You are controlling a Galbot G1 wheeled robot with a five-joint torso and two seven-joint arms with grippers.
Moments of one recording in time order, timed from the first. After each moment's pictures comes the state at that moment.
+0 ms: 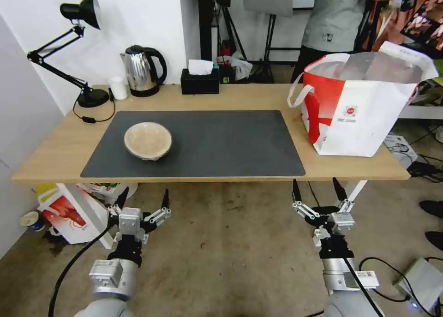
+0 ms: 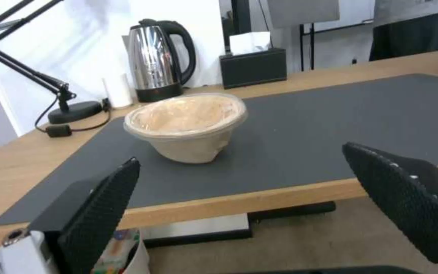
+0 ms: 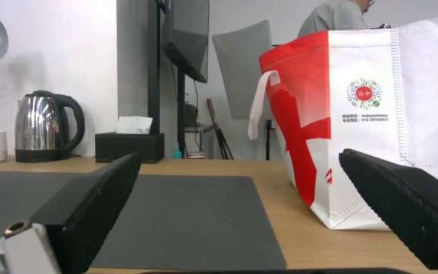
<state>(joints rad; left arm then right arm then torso) 1.80 -1.50 -0.55 -2.30 0.00 0.00 0.00 -1.68 1.25 0.45 2.08 0.12 0.45 0.21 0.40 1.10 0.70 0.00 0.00</state>
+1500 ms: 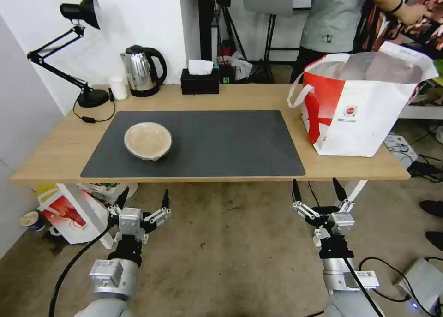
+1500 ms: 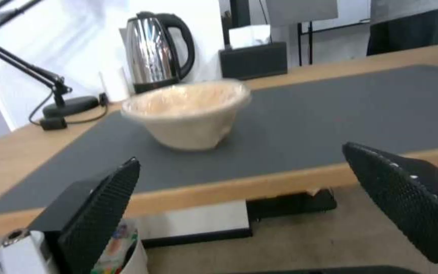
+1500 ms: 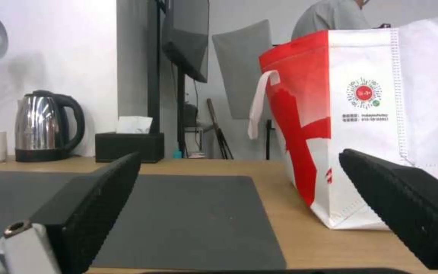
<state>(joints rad) 1.76 -1.50 -0.59 -2.19 -0.03 -0.08 0.05 -1.68 1.25 0.45 2.08 0.12 0.45 0.21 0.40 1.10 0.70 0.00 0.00</state>
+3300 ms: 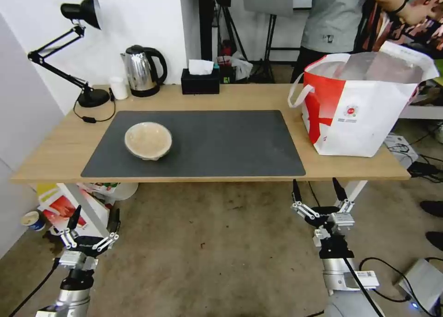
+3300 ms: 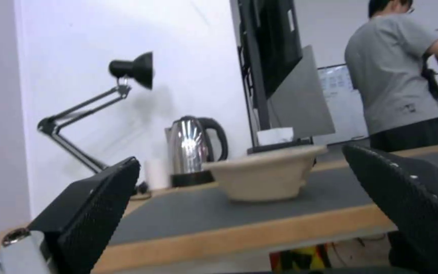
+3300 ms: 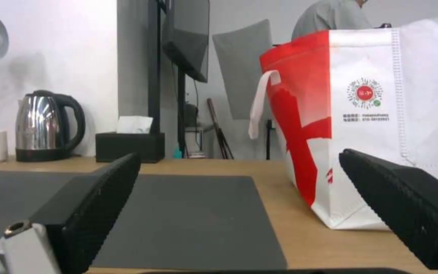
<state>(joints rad) 1.60 -1.48 -0.92 -1.67 -0.51 -0.81 0.65 -1.68 1.25 0.45 2.08 0.12 0.45 0.21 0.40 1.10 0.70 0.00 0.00</state>
